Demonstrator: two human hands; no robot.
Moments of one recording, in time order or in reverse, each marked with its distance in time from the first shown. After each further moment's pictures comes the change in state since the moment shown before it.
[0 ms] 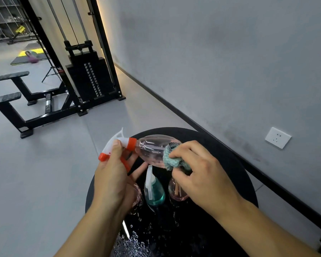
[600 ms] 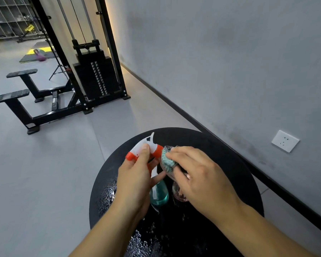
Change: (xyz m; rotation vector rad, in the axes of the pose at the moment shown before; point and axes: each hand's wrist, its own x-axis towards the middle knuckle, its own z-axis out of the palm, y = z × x) left_hand -0.007 -0.020 0.004 0.192 -0.139 -0.038; right_hand 0.000 -0.008 0.010 -0.079 -0.010 -0.104
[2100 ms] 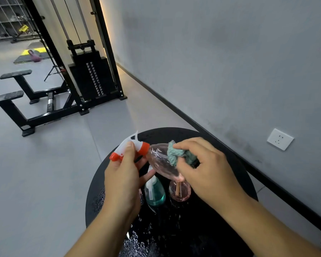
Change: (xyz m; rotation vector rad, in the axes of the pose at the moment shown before) left_hand -0.003 0.010 0.002 -0.069 0.134 0.067; right_hand 0.009 0.007 -0.019 0.270 0.061 0.256
